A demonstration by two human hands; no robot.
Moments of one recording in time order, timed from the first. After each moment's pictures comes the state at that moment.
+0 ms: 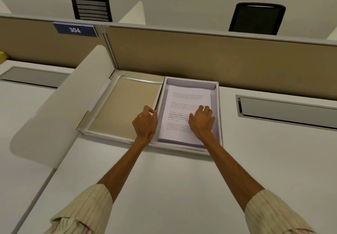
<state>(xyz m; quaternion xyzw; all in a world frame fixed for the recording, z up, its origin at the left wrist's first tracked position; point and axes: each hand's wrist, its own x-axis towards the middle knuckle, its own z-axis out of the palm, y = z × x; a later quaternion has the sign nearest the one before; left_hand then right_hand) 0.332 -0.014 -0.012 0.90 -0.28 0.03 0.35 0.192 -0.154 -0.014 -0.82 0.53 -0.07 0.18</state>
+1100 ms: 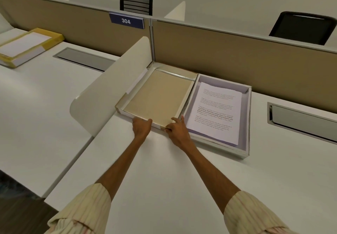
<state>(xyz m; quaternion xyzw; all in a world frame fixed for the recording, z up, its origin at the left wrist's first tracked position) 0.380 0.036 -0.053 0.86 0.00 -0.21 0.46 0.248 -0.059 -0.049 -0.92 0.26 -0.07 0.28</state>
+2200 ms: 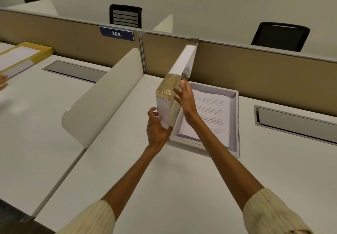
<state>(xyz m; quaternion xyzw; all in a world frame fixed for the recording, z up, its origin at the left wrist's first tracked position) 0.296 0.006 0.009 0.81 -0.30 -0.05 0.51 0.247 -0.094 0.110 -0.61 0.32 -0.30 0.66</state>
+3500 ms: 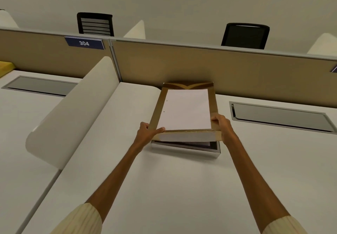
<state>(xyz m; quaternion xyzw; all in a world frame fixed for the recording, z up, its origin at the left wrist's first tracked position) 0.321 -0.036 -0.013 0.79 -0.27 -0.35 0.42 0.076 -0.192 0.045 -0.50 0.59 -0.25 0.58</state>
